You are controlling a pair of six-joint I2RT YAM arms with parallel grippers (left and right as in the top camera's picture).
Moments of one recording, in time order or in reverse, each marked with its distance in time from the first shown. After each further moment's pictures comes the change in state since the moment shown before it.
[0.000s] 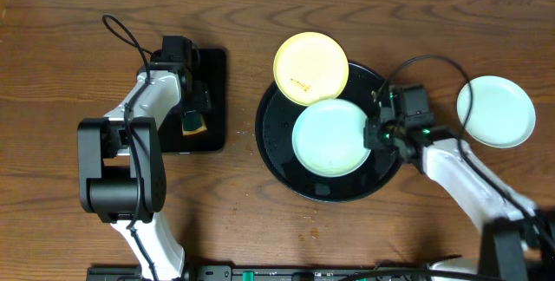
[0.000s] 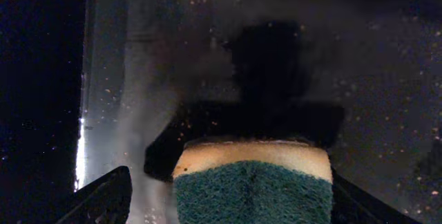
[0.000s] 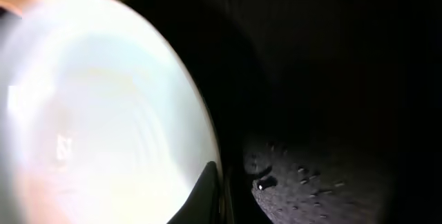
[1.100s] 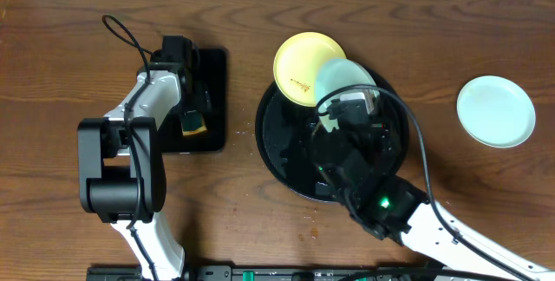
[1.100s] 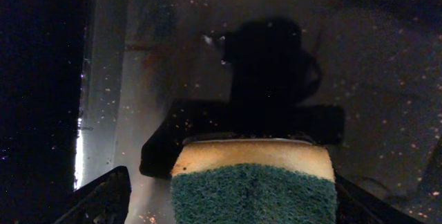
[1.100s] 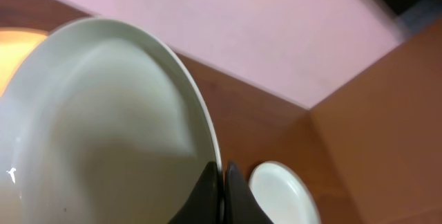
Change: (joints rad) left arm 0.000 0.000 0.000 0.000 0.000 0.000; right arm 0.688 -0.277 0.026 0.156 1.350 -0.254
